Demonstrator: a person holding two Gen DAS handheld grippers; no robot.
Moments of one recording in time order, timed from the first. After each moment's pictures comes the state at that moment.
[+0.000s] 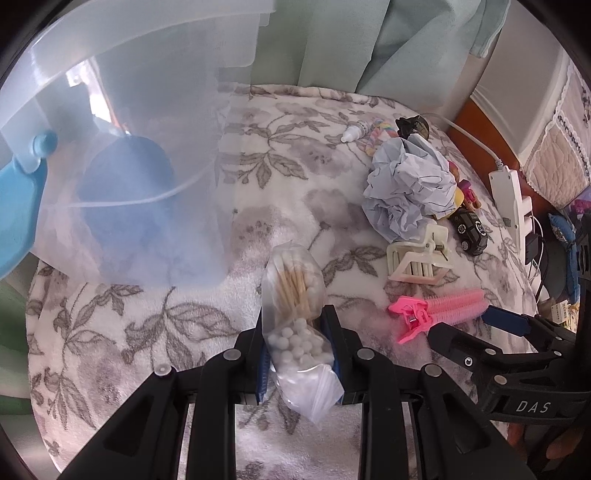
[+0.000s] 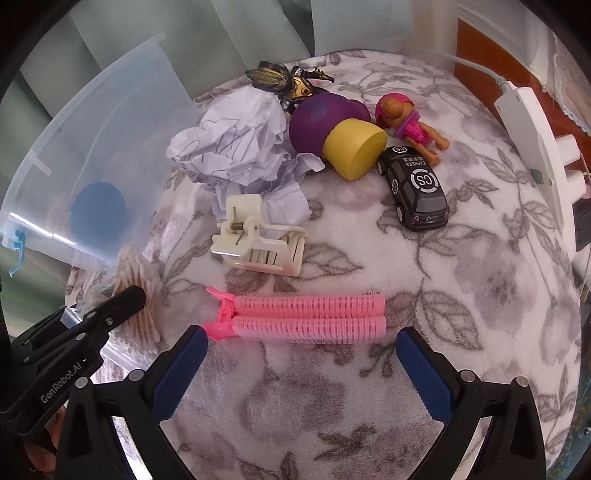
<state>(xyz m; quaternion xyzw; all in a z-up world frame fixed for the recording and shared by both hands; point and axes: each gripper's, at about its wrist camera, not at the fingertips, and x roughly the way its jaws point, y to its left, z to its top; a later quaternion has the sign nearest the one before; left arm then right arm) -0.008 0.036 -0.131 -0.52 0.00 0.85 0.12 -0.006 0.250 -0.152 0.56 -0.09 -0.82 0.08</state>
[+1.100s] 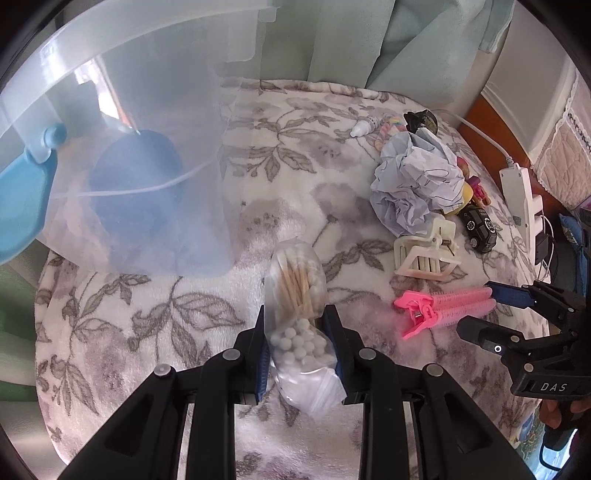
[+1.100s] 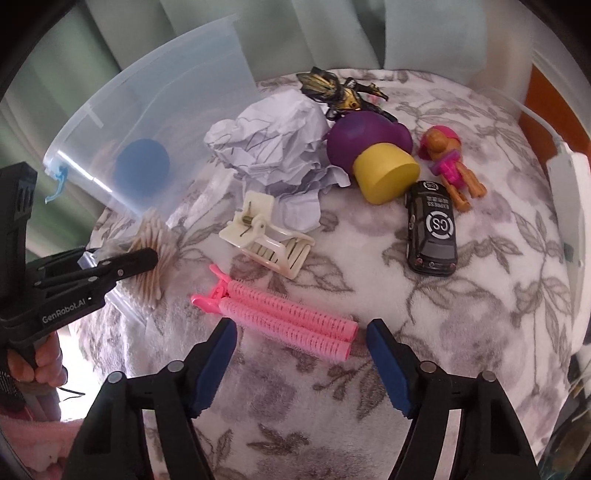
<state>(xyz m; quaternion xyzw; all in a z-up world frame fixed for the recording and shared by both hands) -0.005 0.039 -0.131 -0.53 0.01 0.84 0.09 0.010 0.264 -0.151 0.54 0.01 -0.81 0.24</state>
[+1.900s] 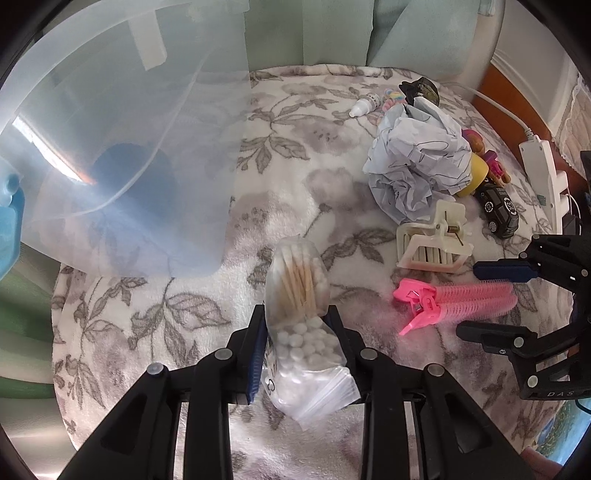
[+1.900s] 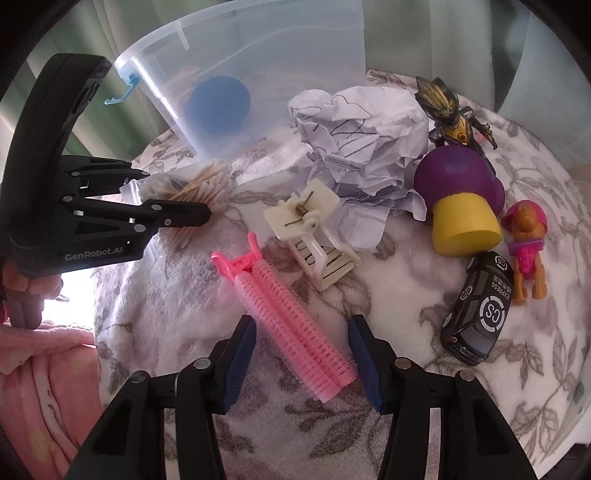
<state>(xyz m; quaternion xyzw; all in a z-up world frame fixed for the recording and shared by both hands) -0.010 0.068 -0.138 -0.55 0.07 0.83 0.05 -0.017 0.259 -0.167 0.50 0.13 -0.76 0.39</state>
